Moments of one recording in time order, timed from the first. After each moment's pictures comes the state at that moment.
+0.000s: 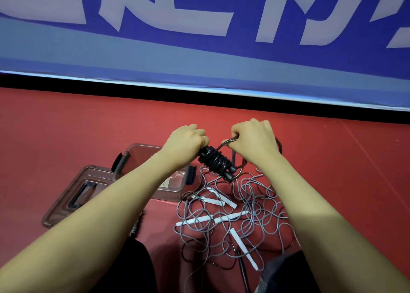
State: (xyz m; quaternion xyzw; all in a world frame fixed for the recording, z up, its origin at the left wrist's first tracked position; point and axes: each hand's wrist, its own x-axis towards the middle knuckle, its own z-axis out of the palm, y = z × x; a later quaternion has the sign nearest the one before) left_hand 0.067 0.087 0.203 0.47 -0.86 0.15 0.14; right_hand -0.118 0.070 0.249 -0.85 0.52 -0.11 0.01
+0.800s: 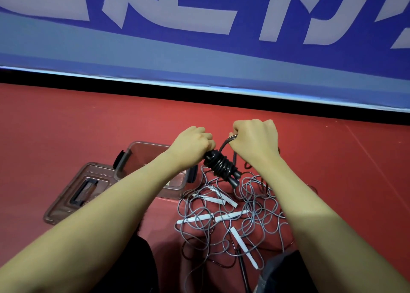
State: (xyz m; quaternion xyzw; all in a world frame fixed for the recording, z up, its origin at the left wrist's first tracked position) left_hand 0.059 0.088 0.199 0.44 -0.87 0.19 0.11; right_hand -0.110 0.078 0.250 -0.83 0.54 -0.13 -0.06
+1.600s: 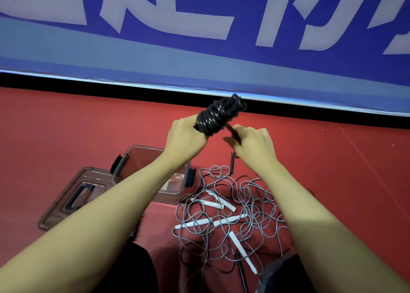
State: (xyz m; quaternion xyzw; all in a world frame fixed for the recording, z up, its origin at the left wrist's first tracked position) left_hand 0.047 0.101 0.231 0.62 -0.59 -0.17 0.49; right_hand -0.117 0.069 0.237 -0.84 0.51 -0.16 -0.01
